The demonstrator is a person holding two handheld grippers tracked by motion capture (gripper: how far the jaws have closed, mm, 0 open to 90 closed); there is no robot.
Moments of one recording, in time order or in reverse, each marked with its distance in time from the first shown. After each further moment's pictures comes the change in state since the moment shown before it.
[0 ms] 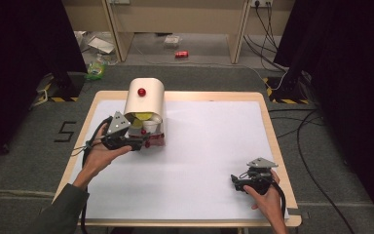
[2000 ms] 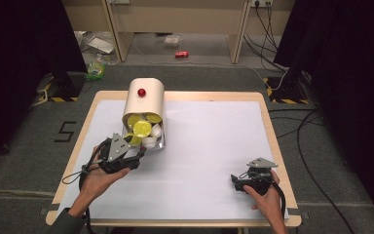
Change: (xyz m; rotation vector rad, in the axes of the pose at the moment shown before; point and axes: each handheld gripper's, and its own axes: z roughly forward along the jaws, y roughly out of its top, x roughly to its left) left arm -0.048 -0.024 -0.037 0.037 0.097 0.052; right arm 0.000 0.000 0.000 0.000 -0.002 -0.002
